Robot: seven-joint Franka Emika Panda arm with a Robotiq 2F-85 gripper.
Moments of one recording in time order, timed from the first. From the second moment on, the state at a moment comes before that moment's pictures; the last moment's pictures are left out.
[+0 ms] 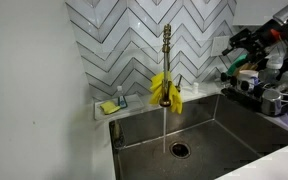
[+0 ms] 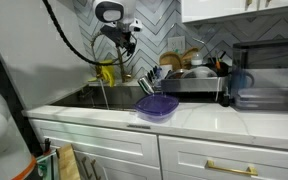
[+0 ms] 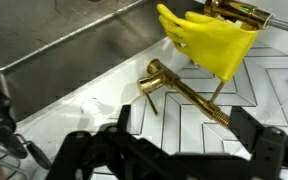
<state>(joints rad) 0.23 -0.15 0.01 -2.04 0.82 2.13 -0.44</state>
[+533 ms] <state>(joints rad) 0.19 0.20 0.07 -1.72 0.97 1.95 -0.60</state>
